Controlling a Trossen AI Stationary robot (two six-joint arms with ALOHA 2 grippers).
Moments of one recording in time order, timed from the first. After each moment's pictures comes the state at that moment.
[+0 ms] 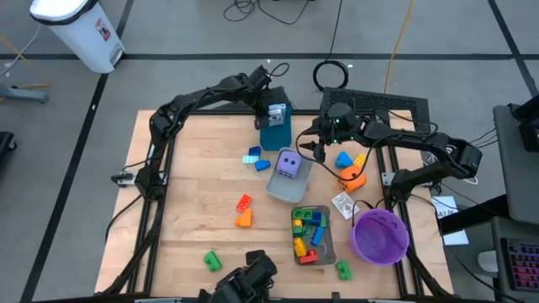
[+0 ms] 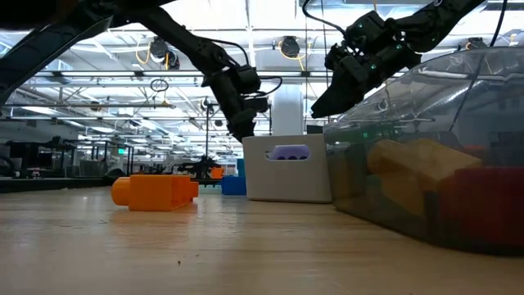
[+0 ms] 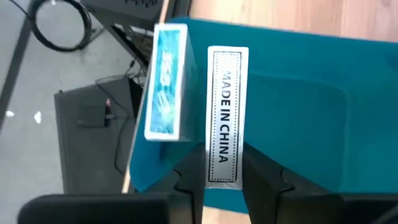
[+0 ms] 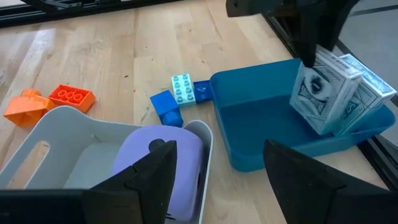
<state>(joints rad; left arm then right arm) 0.69 2.16 1.84 -0.74 0.21 0.49 -0.55 1.32 0.80 -0.02 -0.34 -0.14</state>
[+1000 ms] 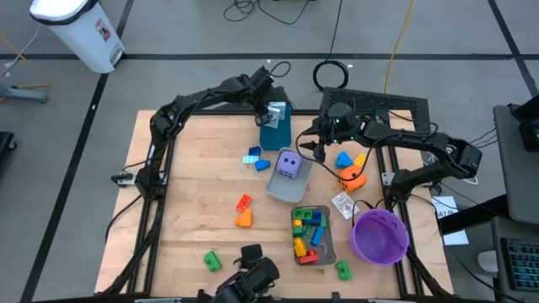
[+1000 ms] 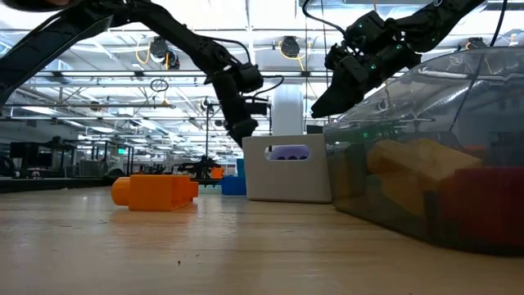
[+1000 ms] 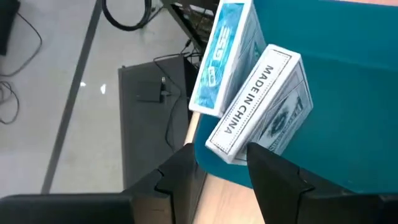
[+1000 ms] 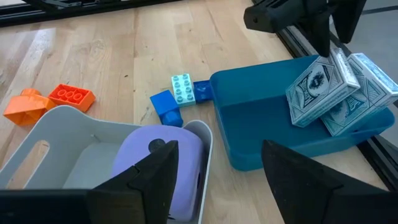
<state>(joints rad) 0.67 2.16 1.84 -0.69 -0.06 0.45 -0.55 1.32 0.80 -0.02 -0.34 -0.15</state>
